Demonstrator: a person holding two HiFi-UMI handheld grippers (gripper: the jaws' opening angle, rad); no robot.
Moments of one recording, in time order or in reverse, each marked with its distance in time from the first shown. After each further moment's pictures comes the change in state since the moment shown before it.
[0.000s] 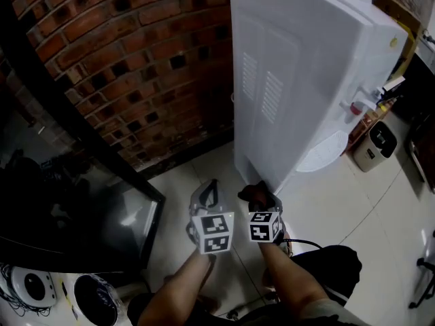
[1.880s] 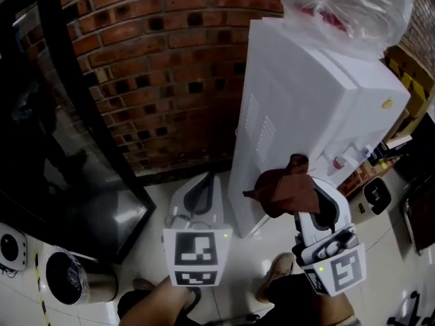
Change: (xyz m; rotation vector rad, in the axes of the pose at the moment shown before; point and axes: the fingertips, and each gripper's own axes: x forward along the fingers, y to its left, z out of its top) left arm -0.089 -0.008 0.212 -0.073 -0.220 0.097; right arm -0.299 -0.086 0.314 -0.193 -0.934 0.497
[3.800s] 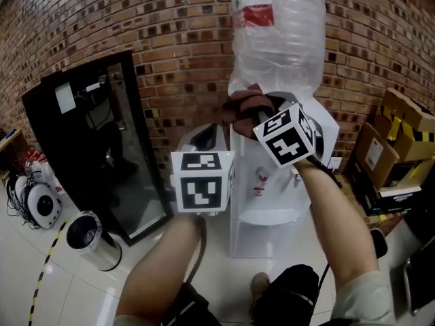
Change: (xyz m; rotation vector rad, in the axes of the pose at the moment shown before) left arm -0.052 -0.106 0.236 0.070 -0.162 0.381; right arm 0.083 -0.135 0.151 -0.467 0.176 0.131
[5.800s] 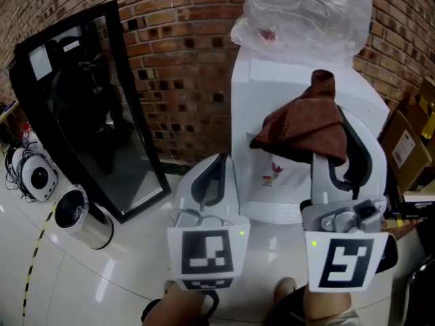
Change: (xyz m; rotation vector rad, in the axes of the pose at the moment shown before) left arm -0.017 -0.045 -0.104 0.000 -0.045 0.070; right arm -0.125 0.017 -0.025 0.150 -0.538 -0.231
